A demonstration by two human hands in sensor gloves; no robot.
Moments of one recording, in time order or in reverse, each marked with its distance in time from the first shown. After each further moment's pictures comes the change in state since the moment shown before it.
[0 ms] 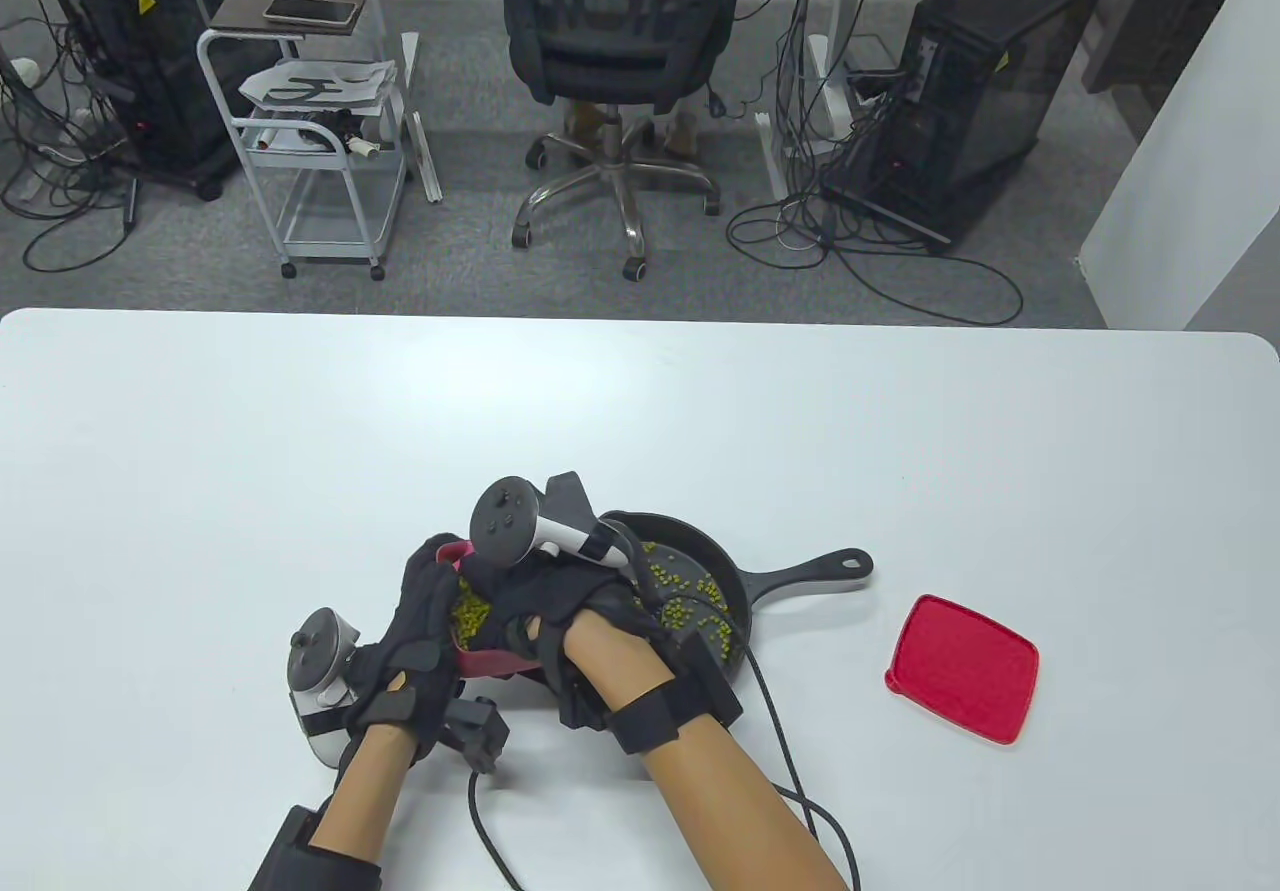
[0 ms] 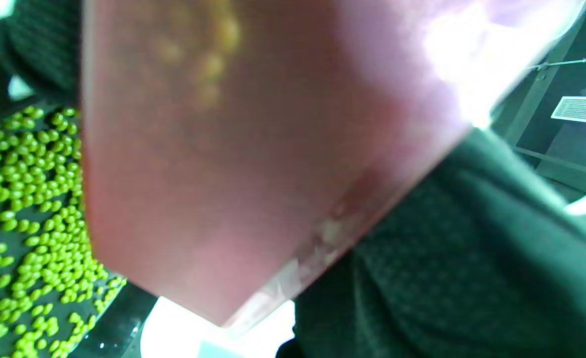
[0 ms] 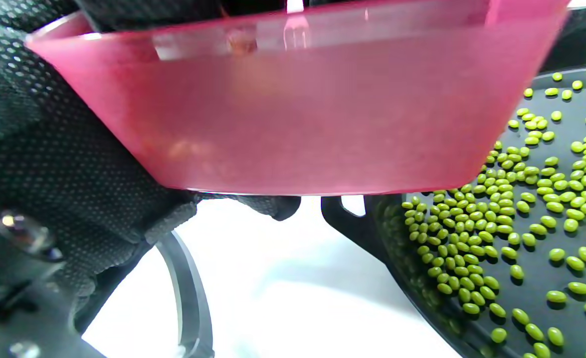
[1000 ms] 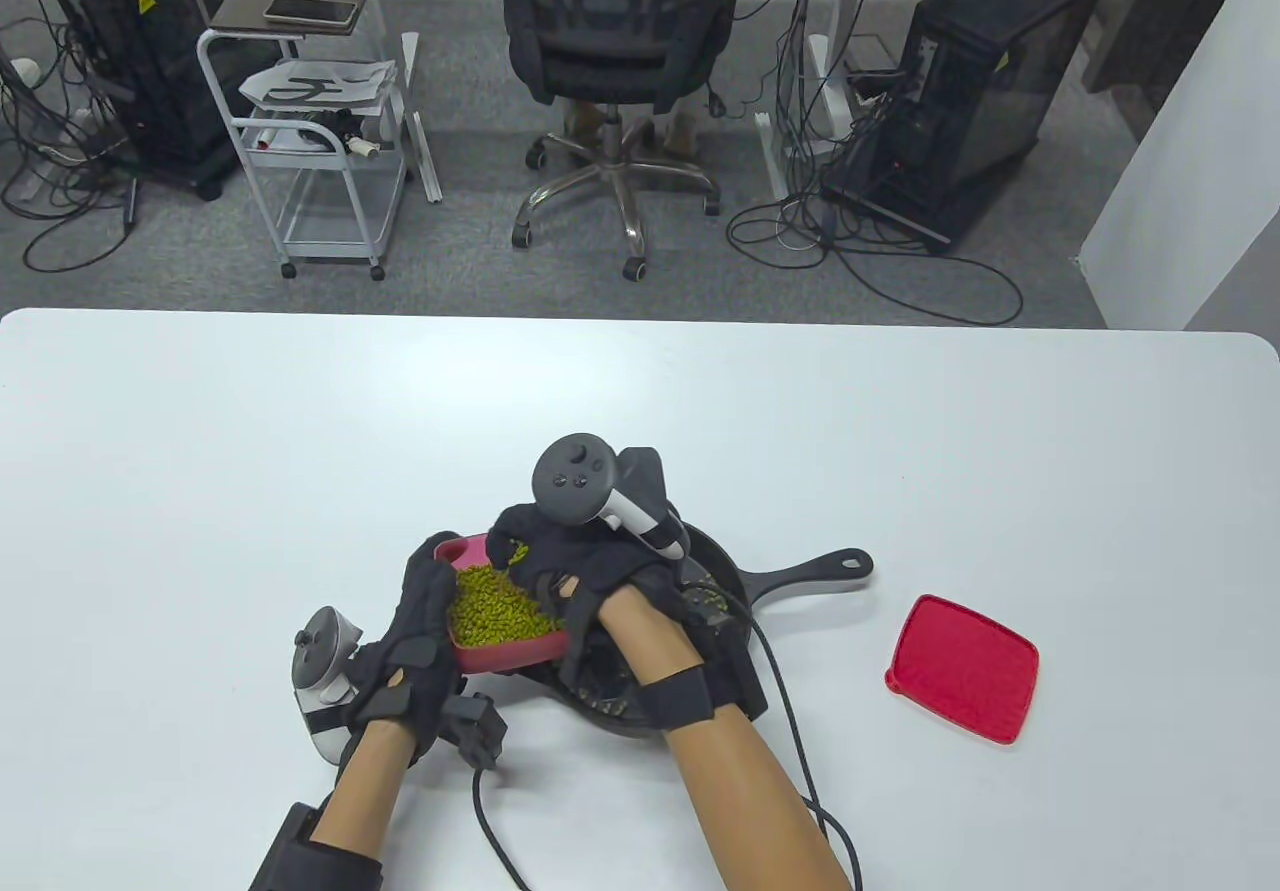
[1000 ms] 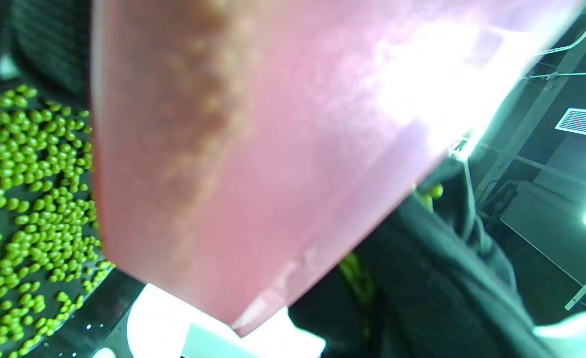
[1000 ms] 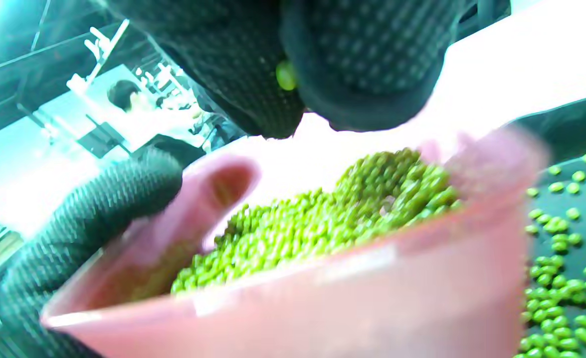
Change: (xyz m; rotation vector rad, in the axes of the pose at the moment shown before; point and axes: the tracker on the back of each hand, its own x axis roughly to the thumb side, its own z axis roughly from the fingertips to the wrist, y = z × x) left_hand -0.002 0.001 -0.003 -0.042 0.023 0.069; right_hand -0.040 -0.043 0.032 -0.328 -0.014 -0.255
